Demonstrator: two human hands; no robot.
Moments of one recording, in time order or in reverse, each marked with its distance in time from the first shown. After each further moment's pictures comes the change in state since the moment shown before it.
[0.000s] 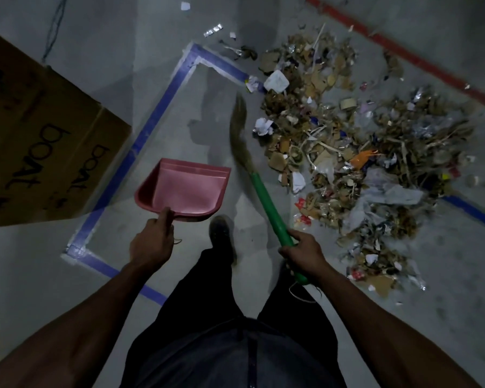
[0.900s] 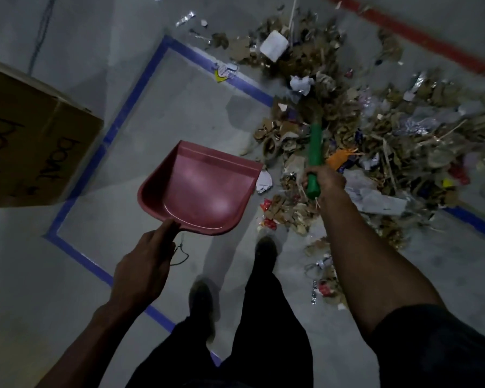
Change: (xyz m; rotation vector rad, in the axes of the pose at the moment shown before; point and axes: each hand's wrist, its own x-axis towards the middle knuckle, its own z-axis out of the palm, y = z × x) left_hand -0.094 0.316 0.084 -0.030 0.125 0.017; right_hand 0.259 0.011 -0.295 0.611 0.043 0.168
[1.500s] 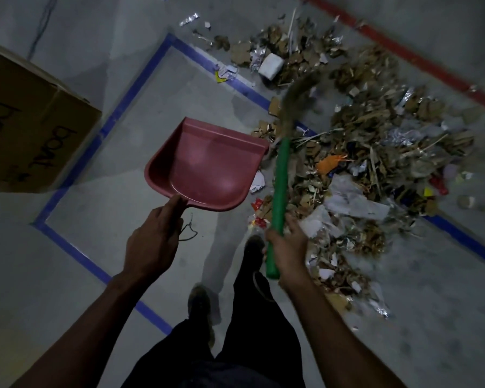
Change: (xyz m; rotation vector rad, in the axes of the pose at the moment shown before) left_hand 0.006 0.027 0.006 -0.088 0.102 0.025; right_hand -0.168 0.114 -0.012 -0.141 -0.017 -0.253
